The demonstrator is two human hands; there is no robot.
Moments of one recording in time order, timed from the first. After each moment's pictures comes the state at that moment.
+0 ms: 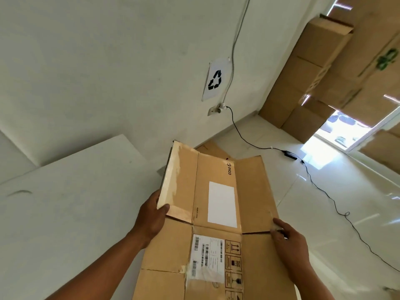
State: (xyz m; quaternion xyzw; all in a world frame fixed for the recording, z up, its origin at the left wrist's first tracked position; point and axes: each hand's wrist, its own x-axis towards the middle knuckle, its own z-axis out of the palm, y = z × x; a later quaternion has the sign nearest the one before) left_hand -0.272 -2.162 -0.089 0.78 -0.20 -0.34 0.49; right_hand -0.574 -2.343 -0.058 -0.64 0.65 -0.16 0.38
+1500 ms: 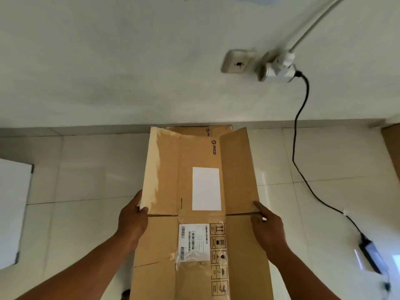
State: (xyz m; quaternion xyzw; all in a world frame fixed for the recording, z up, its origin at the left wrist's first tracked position) left_hand -0.175 -2.880 -0.578 0.76 0.33 -0.27 0.48; right_hand -0.258 -3.209 -0.546 -0.77 0.45 0.17 0.42
